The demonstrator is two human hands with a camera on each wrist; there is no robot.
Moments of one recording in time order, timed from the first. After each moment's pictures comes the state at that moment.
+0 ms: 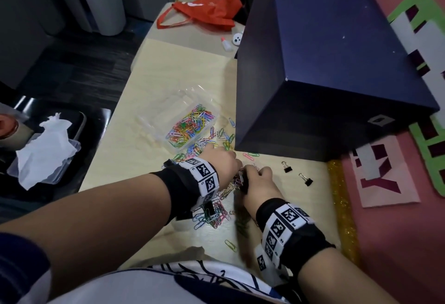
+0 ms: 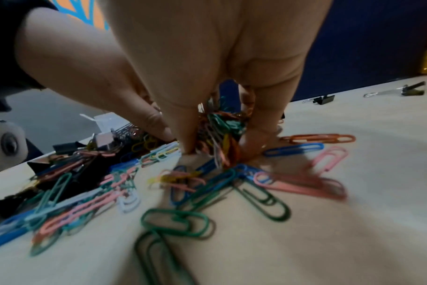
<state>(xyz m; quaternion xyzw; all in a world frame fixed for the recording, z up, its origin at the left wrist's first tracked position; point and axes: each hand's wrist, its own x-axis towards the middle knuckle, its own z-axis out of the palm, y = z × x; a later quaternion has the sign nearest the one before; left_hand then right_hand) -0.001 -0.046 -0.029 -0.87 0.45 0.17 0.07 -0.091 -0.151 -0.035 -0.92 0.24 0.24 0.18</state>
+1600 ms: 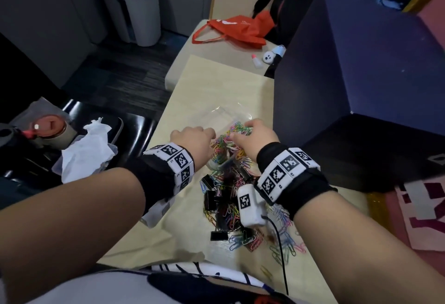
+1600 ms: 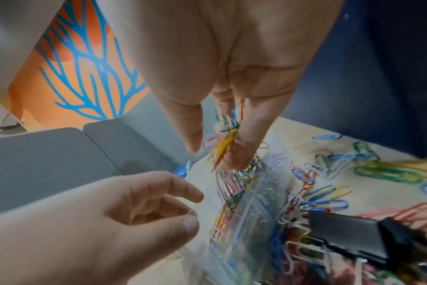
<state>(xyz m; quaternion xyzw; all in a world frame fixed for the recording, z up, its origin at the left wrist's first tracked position) 0.077 0.066 -0.020 -0.97 0.18 0.17 -0.07 0.052 -0.083 0.020 -0.92 0.23 0.14 0.30</state>
